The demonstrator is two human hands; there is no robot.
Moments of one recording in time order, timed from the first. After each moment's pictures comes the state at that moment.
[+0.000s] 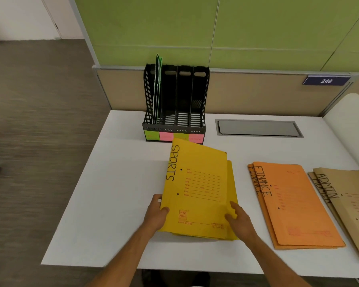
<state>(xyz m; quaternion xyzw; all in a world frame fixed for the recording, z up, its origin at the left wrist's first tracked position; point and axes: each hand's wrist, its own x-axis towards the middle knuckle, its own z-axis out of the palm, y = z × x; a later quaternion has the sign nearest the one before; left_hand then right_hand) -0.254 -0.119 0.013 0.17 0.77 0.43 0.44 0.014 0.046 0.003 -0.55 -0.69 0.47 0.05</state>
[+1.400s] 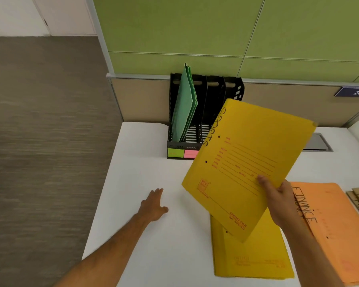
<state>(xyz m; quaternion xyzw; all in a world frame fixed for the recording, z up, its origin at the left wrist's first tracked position) -0.487 -0.083 -0.013 0.41 0.83 0.07 0.37 -0.177 0.071 0.175 -0.43 -0.54 0.61 0.39</state>
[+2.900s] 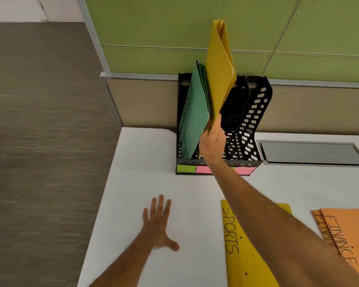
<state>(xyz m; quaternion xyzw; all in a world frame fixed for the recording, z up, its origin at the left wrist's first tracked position) -0.528 -0.041 -0.049 0.49 0.77 -0.09 0.38 -0.484 0.212 0.131 -0.47 -0.74 0.27 0.40</state>
